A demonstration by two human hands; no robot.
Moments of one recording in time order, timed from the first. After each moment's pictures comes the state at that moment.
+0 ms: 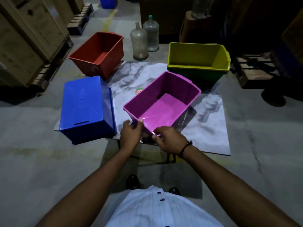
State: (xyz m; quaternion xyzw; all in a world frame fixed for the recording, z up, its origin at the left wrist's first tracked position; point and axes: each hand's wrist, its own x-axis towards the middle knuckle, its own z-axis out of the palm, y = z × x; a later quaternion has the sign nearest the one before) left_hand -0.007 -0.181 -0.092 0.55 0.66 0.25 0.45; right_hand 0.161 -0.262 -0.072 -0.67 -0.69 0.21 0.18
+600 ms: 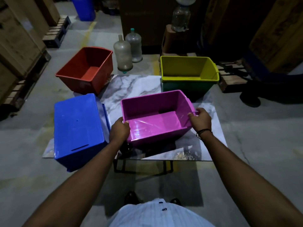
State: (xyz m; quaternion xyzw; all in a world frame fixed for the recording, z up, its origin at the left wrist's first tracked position) left_hand -0.029 -0.060 -0.076 0.66 0.63 0.15 0.37; right_hand 0.252 -0.198 -0.053 -0.86 -0.24 0.19 0.40
